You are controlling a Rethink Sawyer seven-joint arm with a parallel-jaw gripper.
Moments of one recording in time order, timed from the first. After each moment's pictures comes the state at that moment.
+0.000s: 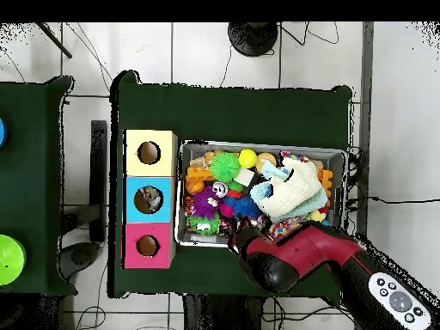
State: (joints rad) arm -1.07 -0.62 0.91 2.12 -1.09 0.40 1.24
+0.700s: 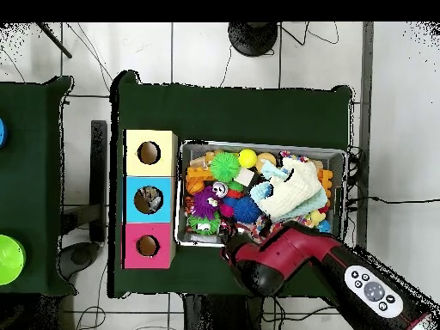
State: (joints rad) arm -1.01 -0.54 0.87 2.12 -1.25 0.40 1.23
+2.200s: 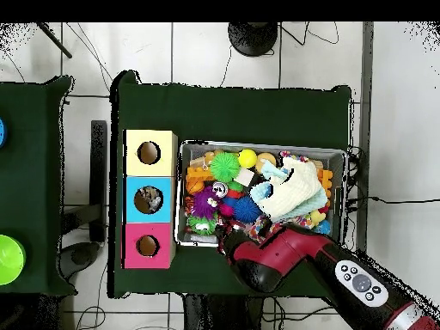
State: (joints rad) arm -0.95 -0.44 0.74 2.05 -1.32 0.18 1.23
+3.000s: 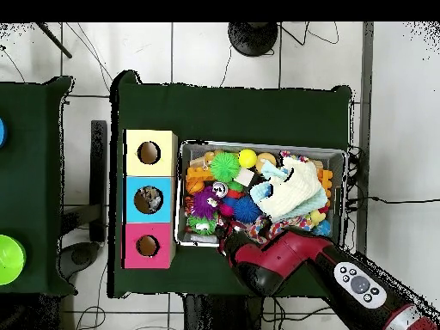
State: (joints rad) arm -0.92 -0.46 0.68 2.04 -1.32 0.10 1.23
